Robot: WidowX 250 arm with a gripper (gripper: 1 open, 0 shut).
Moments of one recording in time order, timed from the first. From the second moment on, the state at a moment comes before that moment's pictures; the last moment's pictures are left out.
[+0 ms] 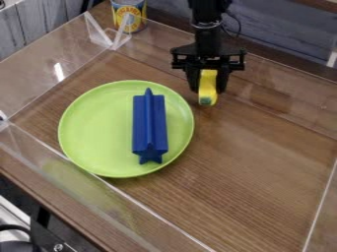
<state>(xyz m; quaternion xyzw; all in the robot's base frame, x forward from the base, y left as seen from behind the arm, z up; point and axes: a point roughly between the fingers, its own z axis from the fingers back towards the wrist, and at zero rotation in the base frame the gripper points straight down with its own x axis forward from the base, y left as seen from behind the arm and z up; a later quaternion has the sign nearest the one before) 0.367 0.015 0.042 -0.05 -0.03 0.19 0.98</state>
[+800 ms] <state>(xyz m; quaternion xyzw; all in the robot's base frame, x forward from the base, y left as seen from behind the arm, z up) 0.346 0.033 0.111 -0.05 -0.08 0.18 0.98</state>
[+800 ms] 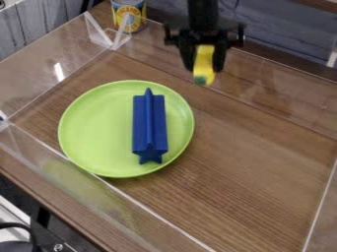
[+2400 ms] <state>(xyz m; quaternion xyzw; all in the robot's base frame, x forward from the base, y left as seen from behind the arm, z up) 0.304 -0.032 0.057 -0.07 -0.08 0.06 0.99</state>
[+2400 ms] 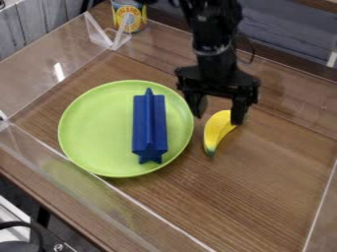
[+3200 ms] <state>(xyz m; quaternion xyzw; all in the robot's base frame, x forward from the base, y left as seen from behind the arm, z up) 0.317 -0.024 0.031 -0.05 -0.07 0.15 0.99</state>
